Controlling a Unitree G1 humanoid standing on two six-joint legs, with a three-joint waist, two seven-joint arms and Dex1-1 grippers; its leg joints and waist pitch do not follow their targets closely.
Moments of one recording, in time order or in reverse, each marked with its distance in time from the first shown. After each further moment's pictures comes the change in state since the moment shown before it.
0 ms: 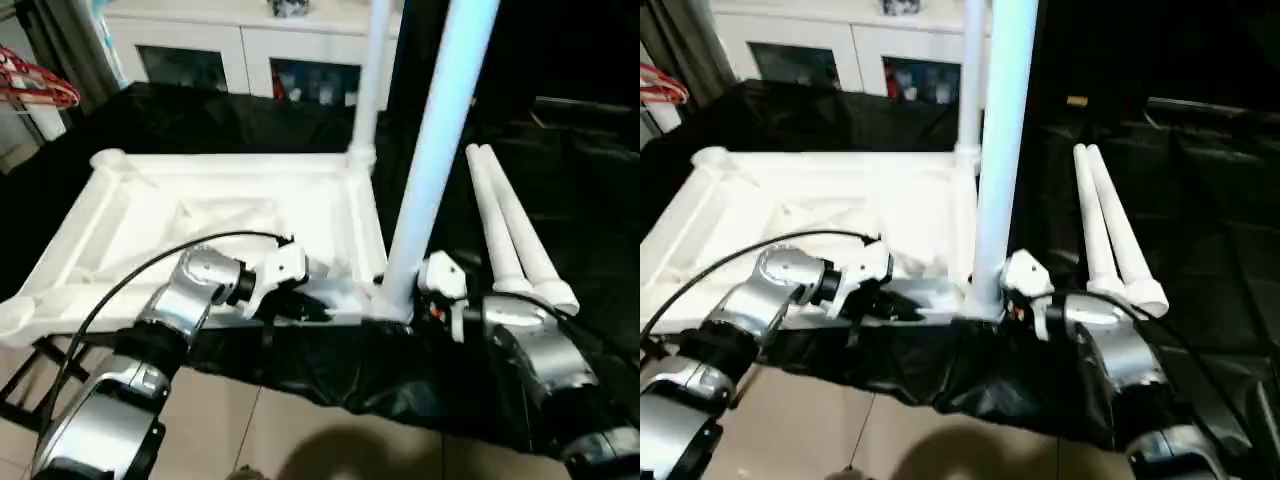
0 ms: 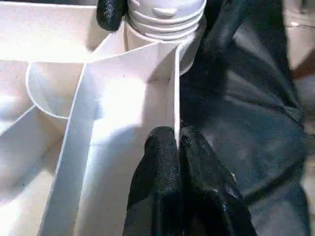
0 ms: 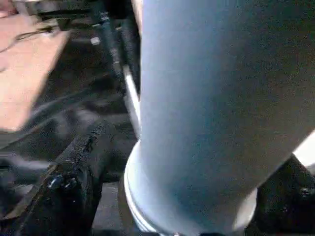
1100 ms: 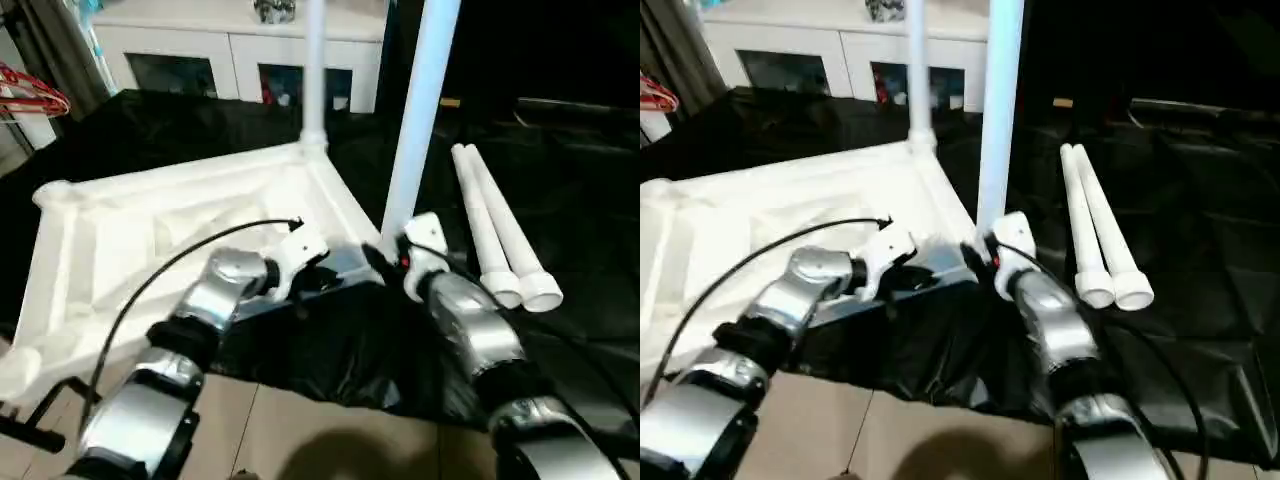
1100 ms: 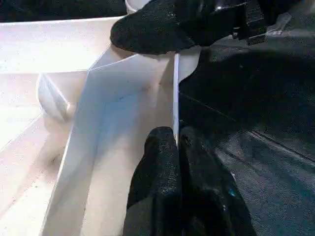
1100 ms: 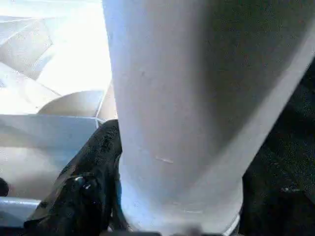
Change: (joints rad) left arm -0.057 -0.161 0.064 0.101 0.064 0.094 0.470; right arm -0.181 0.320 -0.166 0.288 -0.112 0.059 -0.868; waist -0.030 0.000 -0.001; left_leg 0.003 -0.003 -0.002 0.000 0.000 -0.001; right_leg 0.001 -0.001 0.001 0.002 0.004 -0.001
